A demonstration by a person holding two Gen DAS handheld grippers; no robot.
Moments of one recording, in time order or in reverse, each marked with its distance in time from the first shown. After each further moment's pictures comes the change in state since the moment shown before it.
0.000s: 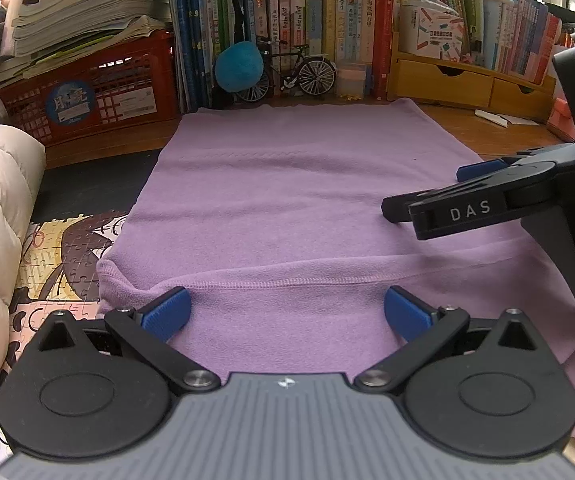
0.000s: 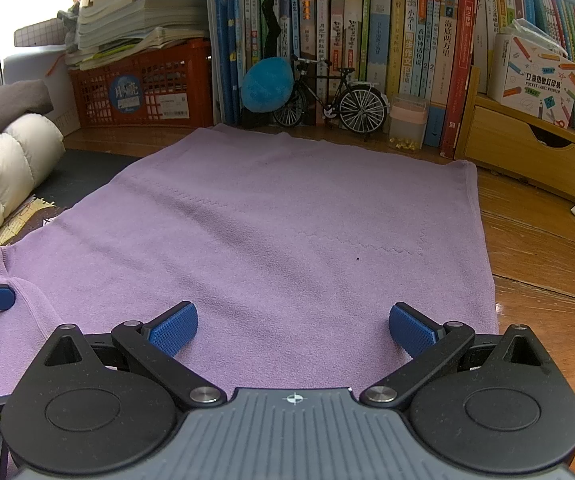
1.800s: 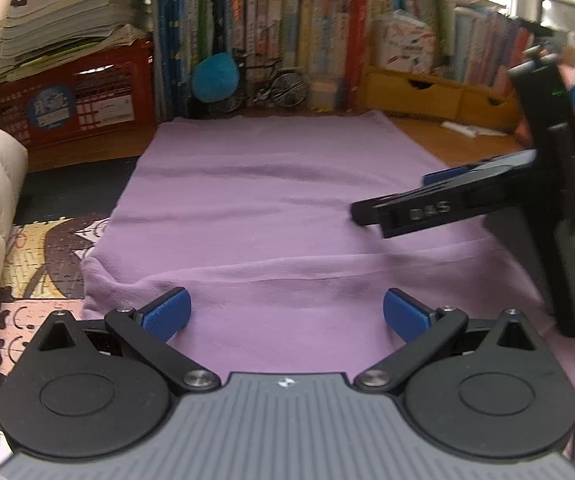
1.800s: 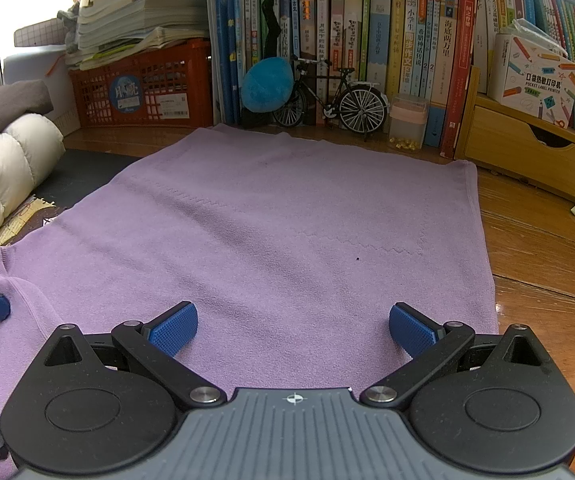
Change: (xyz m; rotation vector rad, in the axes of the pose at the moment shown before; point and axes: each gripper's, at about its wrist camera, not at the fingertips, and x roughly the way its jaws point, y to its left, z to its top) left arm -0.022 -0.001 -0.008 -0.011 -0.053 -0.117; right arm -0.001 0.000 0.001 0.000 0.003 -0.001
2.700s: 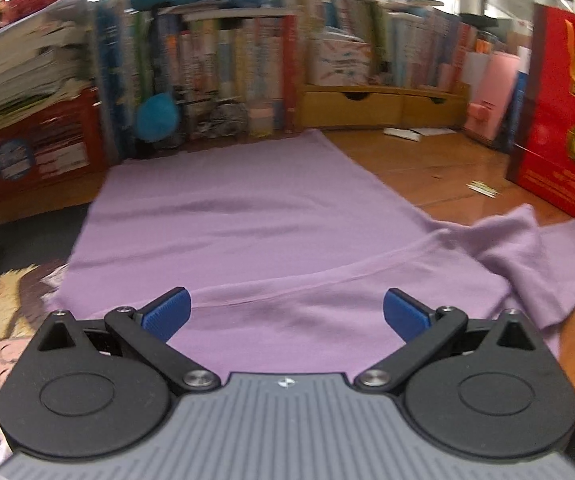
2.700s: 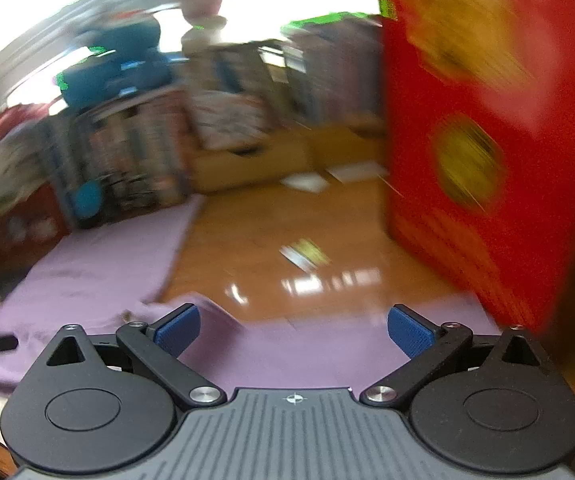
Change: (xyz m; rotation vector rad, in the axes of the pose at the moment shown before) left arm -0.013 -0.060 0.008 0.143 -0.030 -0.061; right arm -0.264 -0.121 -0.142 0.509 -0.193 -0.288
